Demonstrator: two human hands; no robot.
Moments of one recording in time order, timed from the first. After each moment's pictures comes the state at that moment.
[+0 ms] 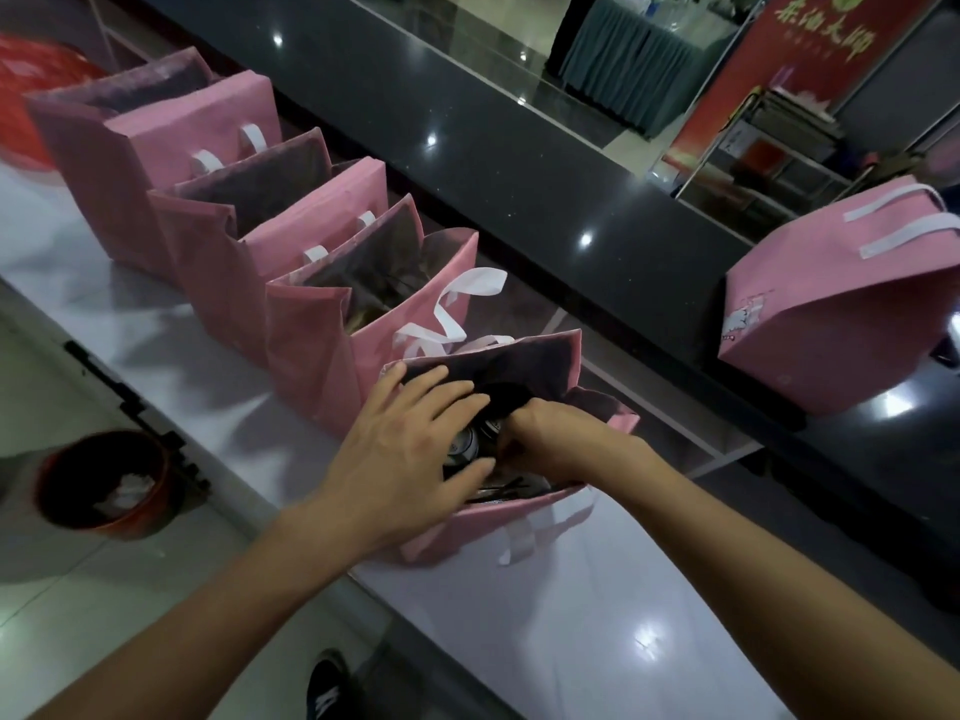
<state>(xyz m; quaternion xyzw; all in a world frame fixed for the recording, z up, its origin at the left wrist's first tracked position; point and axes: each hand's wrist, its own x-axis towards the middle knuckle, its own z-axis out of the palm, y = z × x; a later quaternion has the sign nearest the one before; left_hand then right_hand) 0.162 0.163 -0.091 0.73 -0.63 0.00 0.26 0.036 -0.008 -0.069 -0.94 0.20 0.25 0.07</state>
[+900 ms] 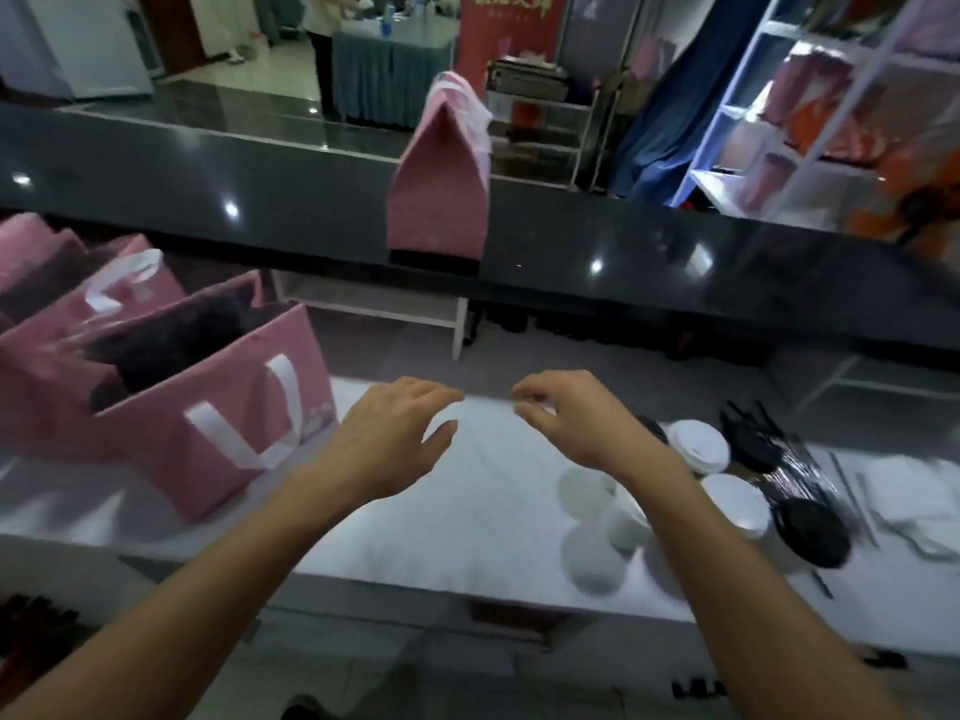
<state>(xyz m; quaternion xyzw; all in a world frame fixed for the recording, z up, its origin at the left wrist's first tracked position) -0.137 0.145 -0.059 0.59 -0.79 -0.05 0.18 -0.370 0.090 -0.025 -0.84 0.51 -0.10 0.17</state>
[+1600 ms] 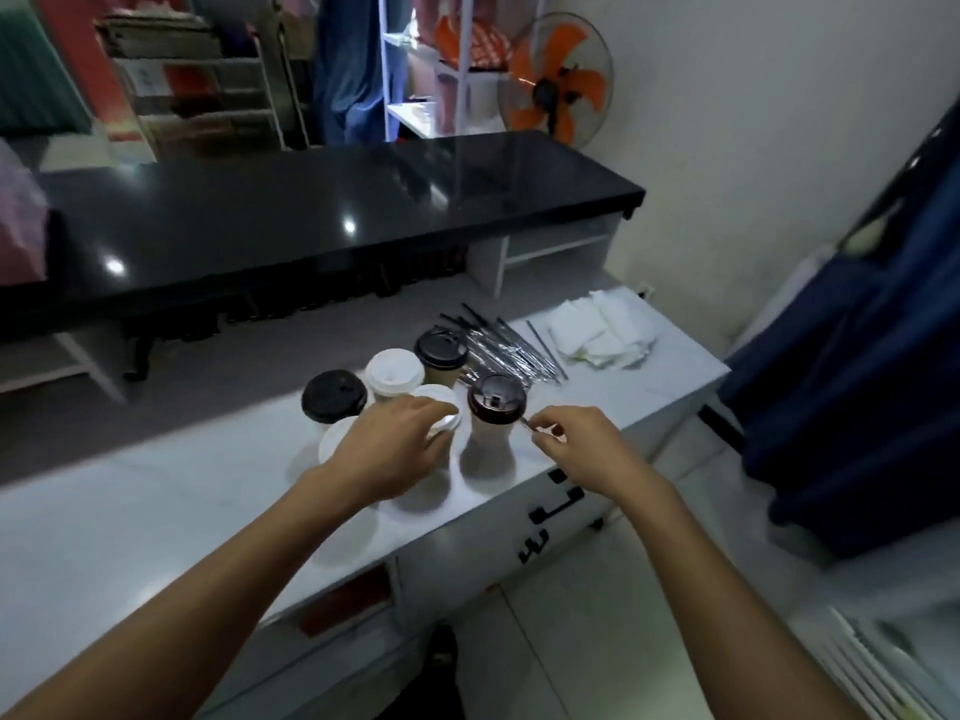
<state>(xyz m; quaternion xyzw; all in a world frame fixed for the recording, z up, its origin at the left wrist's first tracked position) -0.467 0.140 -0.087 0.35 -0.93 -0.12 0.09 -0.706 0.246 -0.097 -0.57 0.78 -0.16 0.20</state>
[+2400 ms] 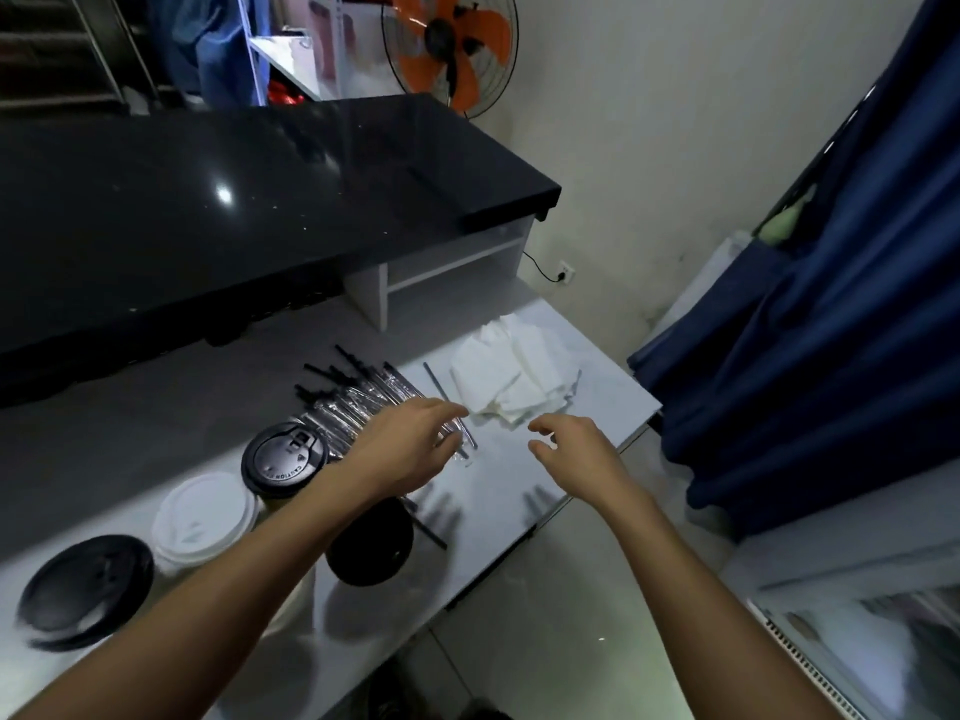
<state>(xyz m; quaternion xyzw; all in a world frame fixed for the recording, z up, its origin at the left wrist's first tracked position) -0.715 0.001 -0.139 0.25 -0.94 -0.21 0.07 -0.914 0.149 -0.138 -0.44 0.87 -0.11 0.19</state>
